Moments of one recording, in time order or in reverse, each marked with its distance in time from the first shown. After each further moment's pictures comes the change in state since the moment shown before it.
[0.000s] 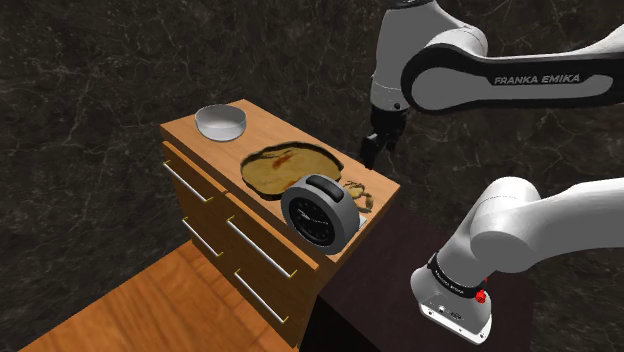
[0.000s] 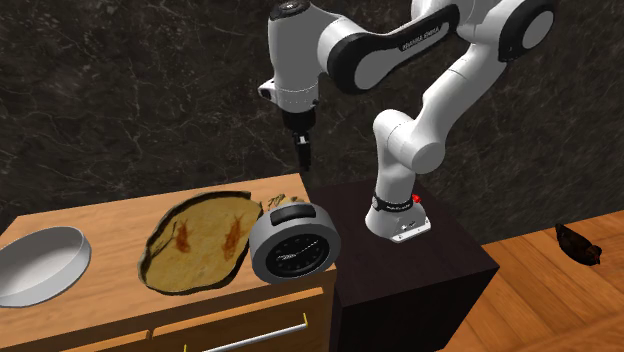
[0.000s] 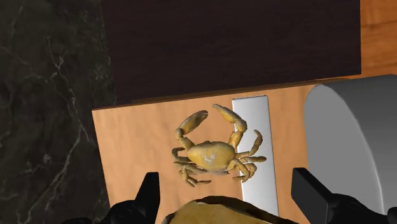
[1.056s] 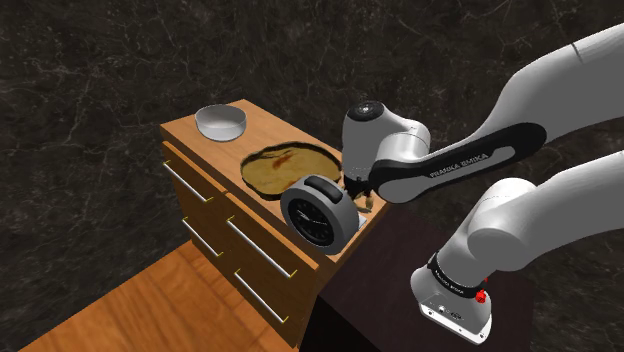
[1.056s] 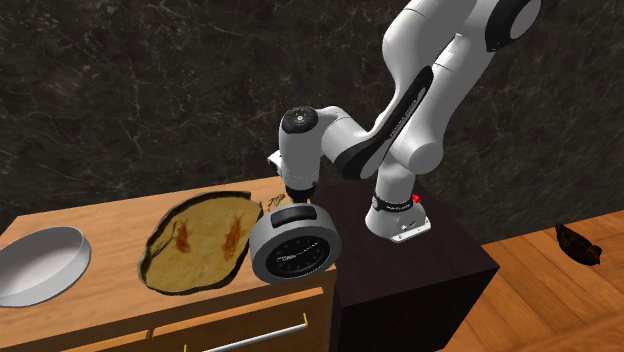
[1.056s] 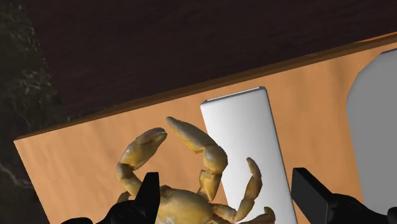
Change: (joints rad) arm -0.059 0.266 0.205 -0.269 -0.053 0.544 0.363
